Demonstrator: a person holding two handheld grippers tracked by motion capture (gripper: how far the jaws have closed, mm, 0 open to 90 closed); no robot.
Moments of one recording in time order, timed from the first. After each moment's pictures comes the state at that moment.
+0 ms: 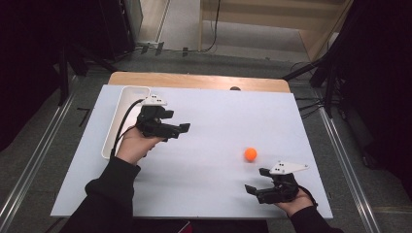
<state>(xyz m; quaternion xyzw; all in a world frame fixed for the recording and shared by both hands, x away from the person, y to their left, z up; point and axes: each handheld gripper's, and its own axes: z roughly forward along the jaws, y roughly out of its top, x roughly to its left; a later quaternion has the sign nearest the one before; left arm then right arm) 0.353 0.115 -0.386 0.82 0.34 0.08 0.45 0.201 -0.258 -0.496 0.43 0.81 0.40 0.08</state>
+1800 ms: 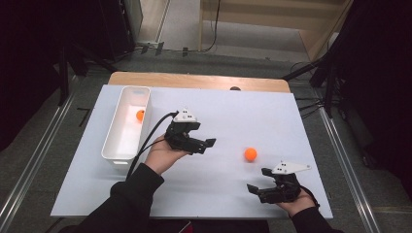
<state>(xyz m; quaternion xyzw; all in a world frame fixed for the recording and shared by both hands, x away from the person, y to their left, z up) 0.331 0.050 -0.416 0.84 0.28 0.06 0.46 0.200 -0.263 -0.497 0.44 0.80 0.39 0.09</state>
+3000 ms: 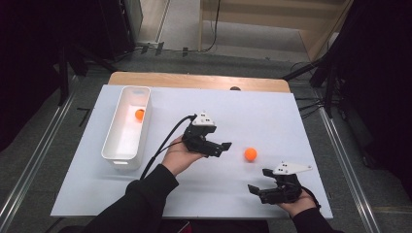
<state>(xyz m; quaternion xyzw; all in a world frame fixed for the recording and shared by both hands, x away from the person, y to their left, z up) 0.331 0.009 -0.428 0.84 0.26 0.04 0.47 0.198 -0.265 -0.497 0.44 0.80 0.39 0.09</state>
